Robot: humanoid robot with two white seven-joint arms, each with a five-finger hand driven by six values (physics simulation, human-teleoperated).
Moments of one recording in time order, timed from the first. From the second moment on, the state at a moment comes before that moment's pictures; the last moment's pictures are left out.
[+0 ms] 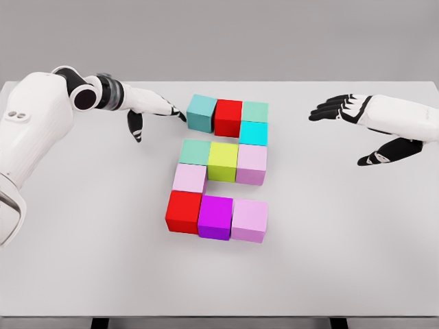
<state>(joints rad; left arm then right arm) -1.14 0.28 -0.98 -0.55 -0.59 -0.61 -0.61 -0.46 -1.01 0.38 -1.66 -0.10 -0.61 0.61</state>
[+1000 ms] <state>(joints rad) -1.14 0.28 -0.98 -0.57 -0.59 -0.61 -0.61 -0.46 -1.01 0.38 -1.66 -0.10 -0.61 0.61</state>
